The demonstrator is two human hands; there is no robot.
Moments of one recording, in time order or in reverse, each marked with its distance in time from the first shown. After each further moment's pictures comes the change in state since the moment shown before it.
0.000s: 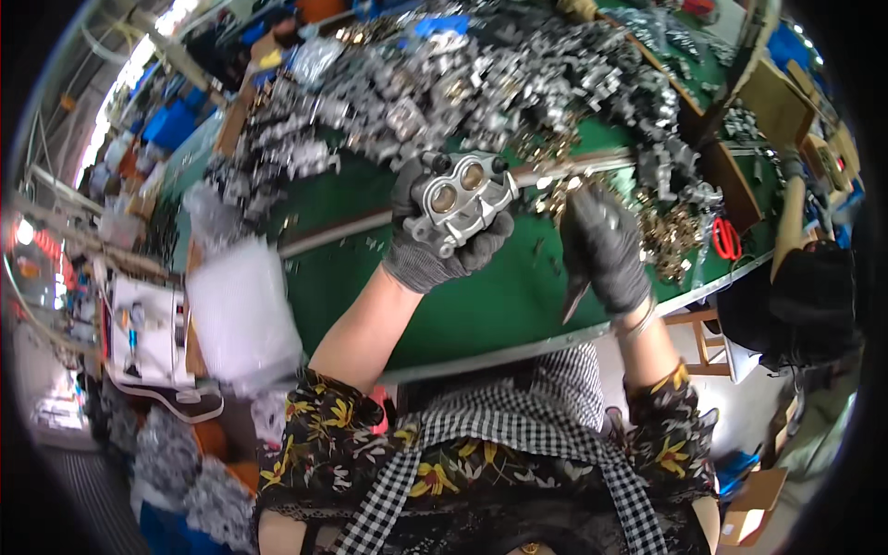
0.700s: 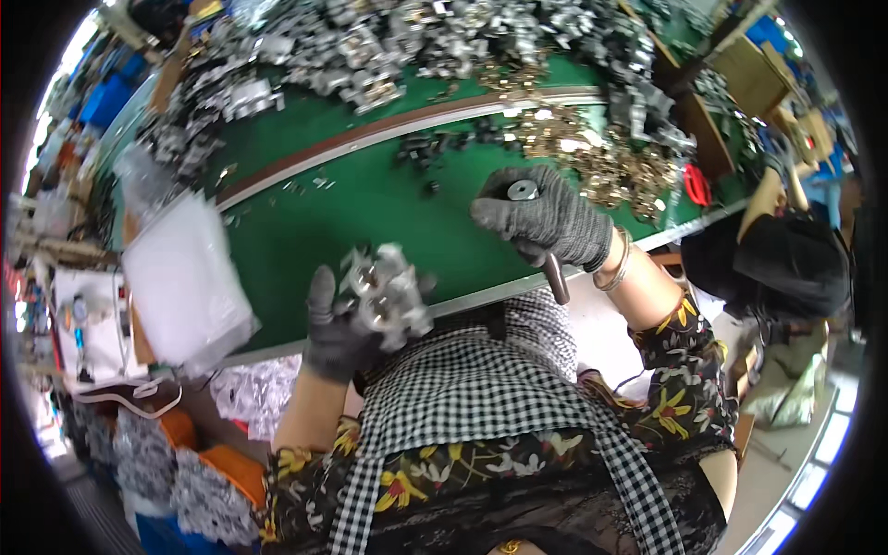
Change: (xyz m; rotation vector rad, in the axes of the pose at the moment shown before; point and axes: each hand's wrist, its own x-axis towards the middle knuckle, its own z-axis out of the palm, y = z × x) left_hand -0.148 -0.115 0.022 0.231 0.636 0.465; right_hand 0.004 -0.059 0.033 0.374 -0.528 0.568
